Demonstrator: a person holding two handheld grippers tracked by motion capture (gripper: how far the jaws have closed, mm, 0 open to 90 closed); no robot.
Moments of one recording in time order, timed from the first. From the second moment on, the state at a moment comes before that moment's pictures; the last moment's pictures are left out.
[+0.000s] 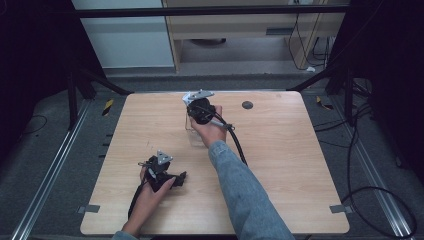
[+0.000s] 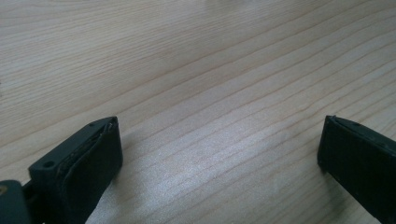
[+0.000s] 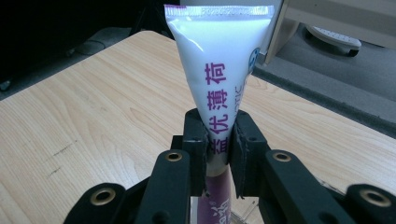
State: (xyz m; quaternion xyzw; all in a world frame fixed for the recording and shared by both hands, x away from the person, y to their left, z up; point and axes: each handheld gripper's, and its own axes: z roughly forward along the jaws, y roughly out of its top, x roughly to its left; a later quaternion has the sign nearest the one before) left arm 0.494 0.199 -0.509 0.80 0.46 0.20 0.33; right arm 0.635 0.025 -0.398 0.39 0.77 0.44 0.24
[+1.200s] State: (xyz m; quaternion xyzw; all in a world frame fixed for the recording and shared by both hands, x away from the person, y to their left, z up) left arm 0.494 0.199 -0.509 0.80 0.46 0.20 0.33; right arm 0.635 0.022 -0.401 0.39 0.78 0.44 0.24
